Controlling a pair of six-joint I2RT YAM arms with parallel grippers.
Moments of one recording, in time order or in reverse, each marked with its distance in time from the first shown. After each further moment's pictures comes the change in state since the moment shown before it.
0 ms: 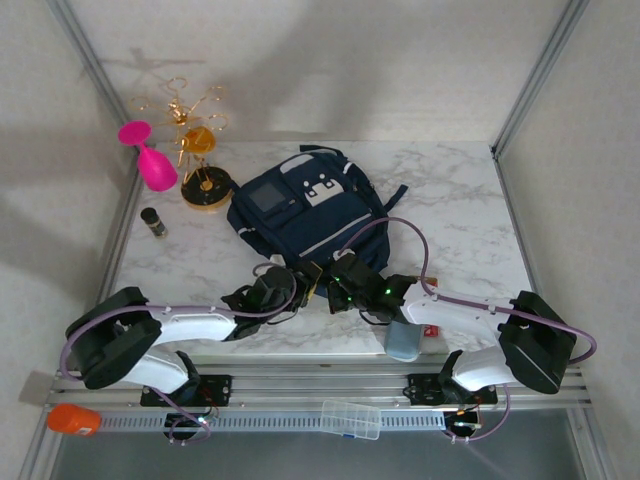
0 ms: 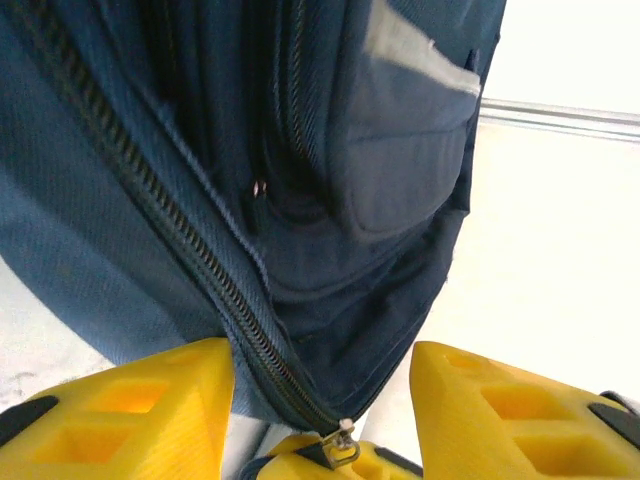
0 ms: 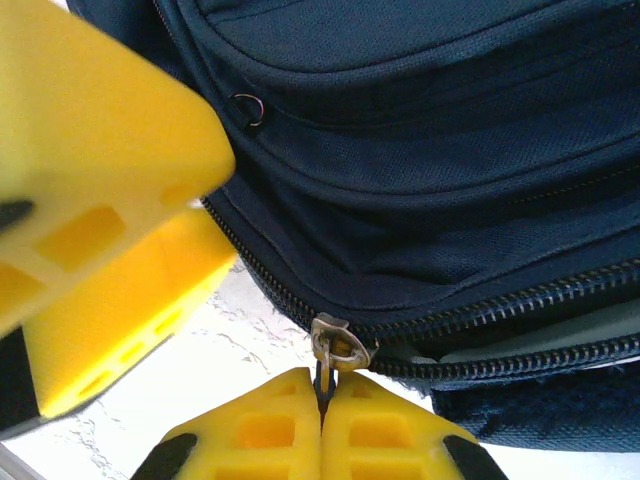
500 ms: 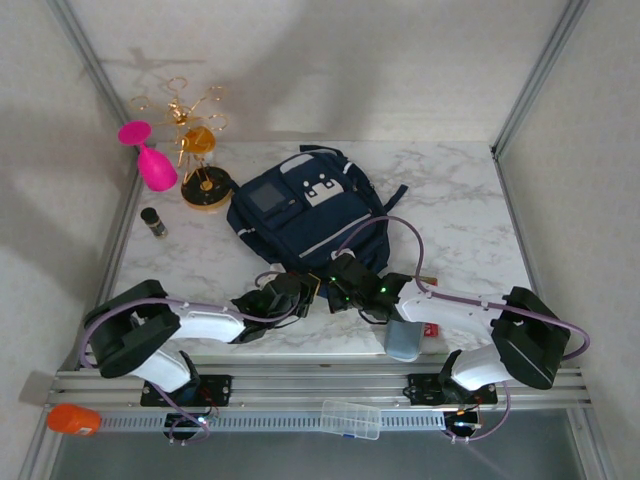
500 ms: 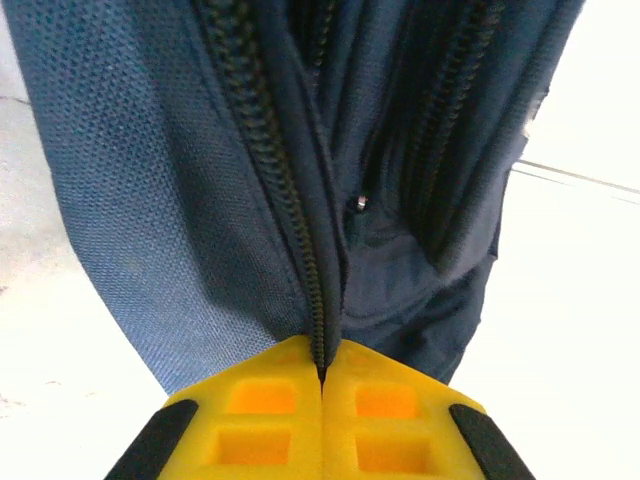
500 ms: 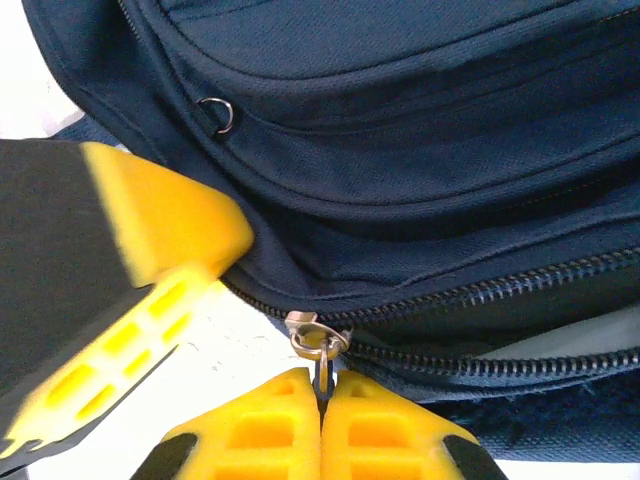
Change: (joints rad) left arm -0.027 0.074 -0.009 0.042 -0.079 -0.137; right arm 0.001 0.040 0.026 -0.035 0.059 -0.021
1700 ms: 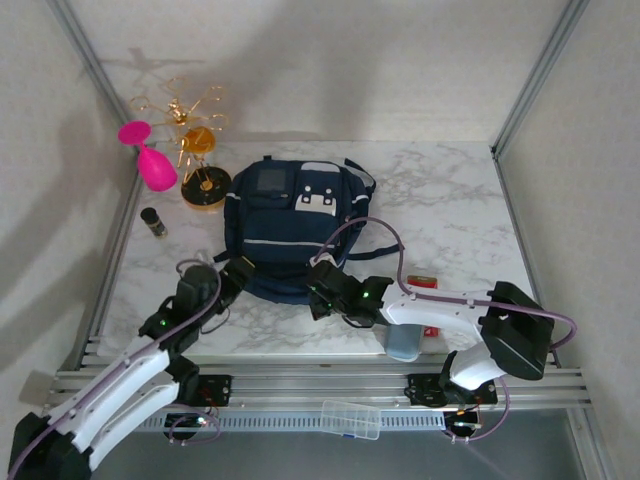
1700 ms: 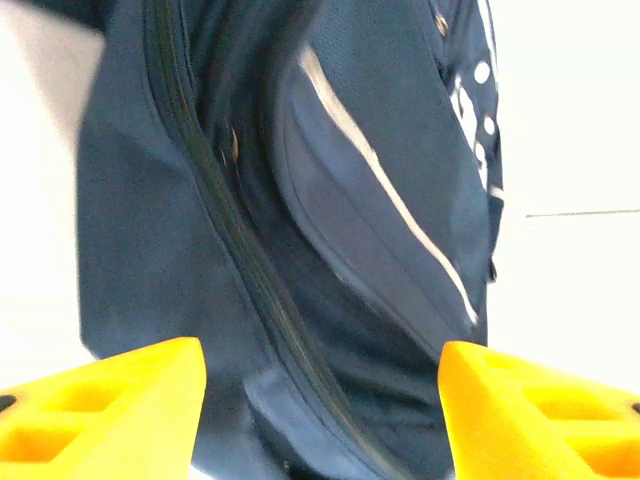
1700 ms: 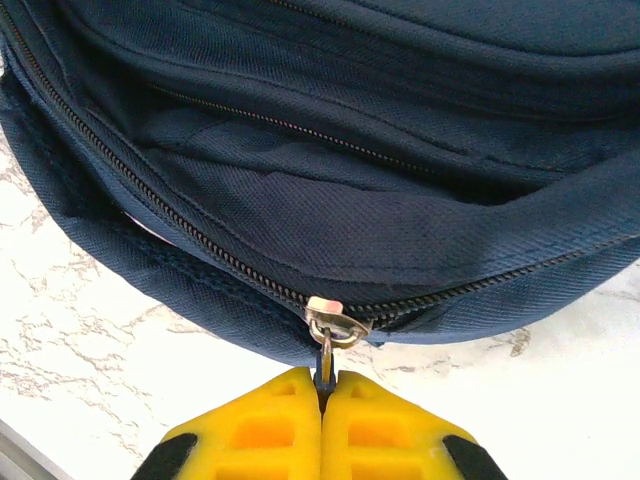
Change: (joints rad) left arm 0.439 -0.861 -0.154 -0.689 0.185 0.565; right arm 0.124 0.084 0.100 0.001 0.023 0.012
